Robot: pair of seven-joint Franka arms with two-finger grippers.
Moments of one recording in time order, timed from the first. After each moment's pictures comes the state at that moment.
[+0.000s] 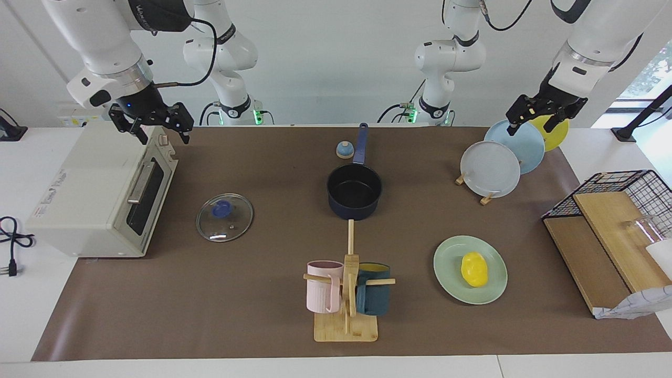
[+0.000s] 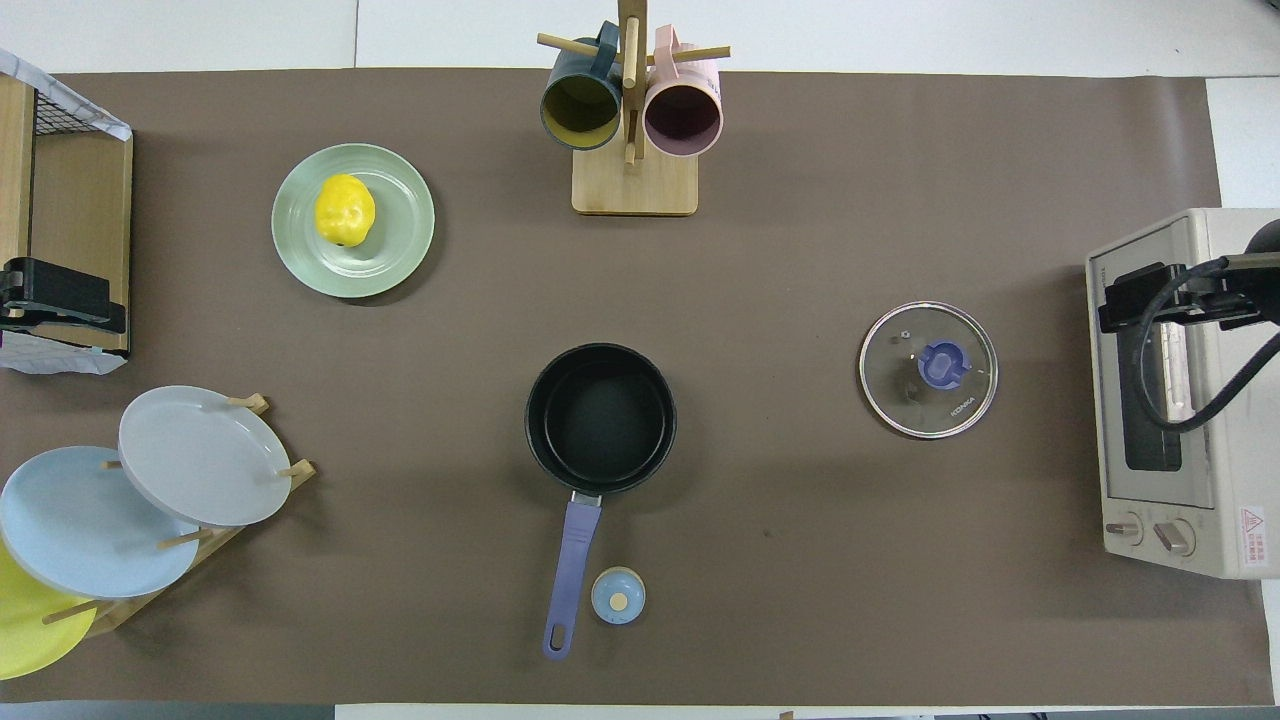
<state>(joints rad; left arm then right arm) -0.05 -0.04 0.00 -1.55 -0.02 1.48 -0.09 -0.01 -0.02 0.00 -1.60 0.00 1.53 0.00</state>
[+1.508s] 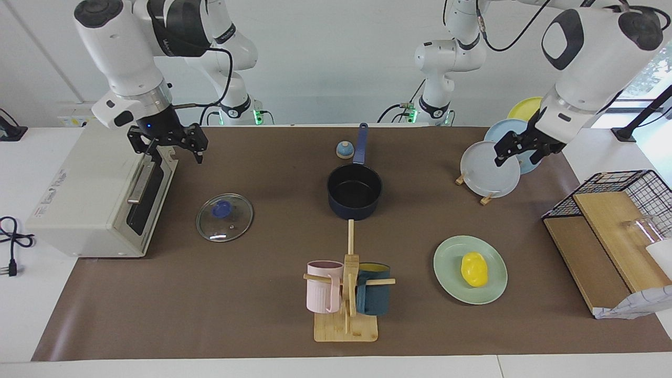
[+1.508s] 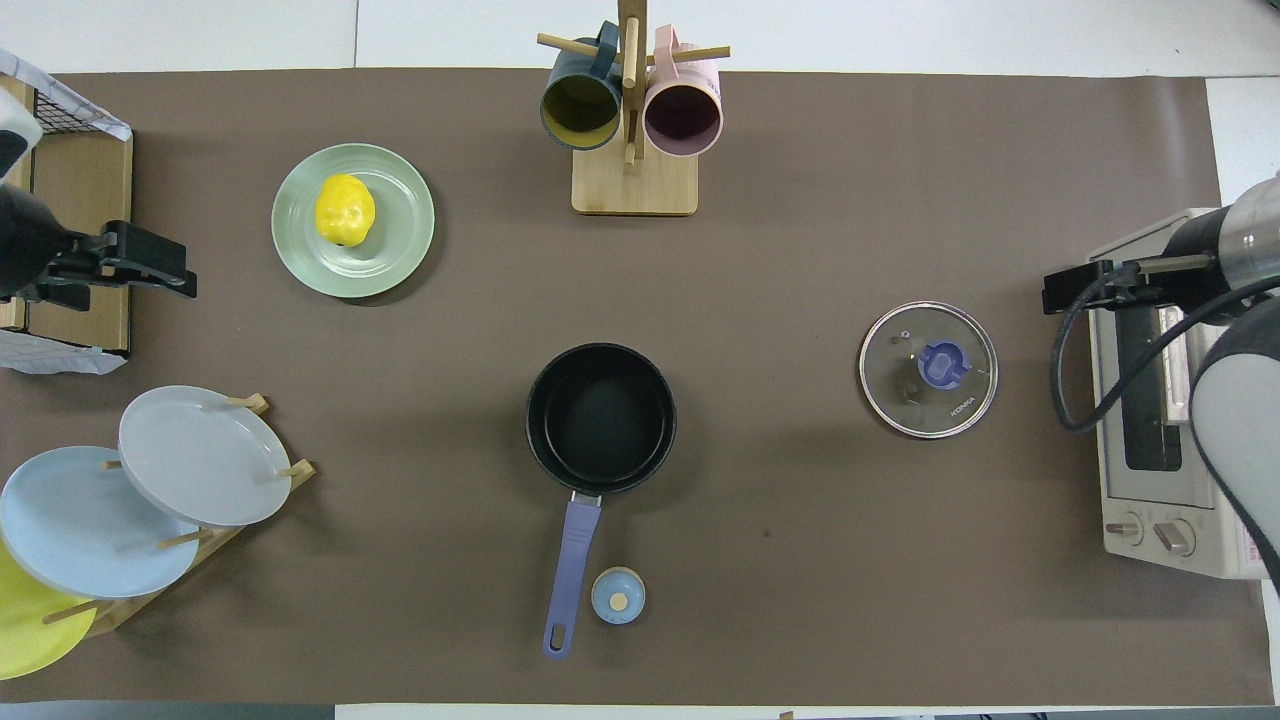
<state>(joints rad) -0.07 0.25 -0.03 -1.52 -0.07 1.73 -0.09 0.04 -0.05 0.04 -1.92 0.00 1.92 0.01</state>
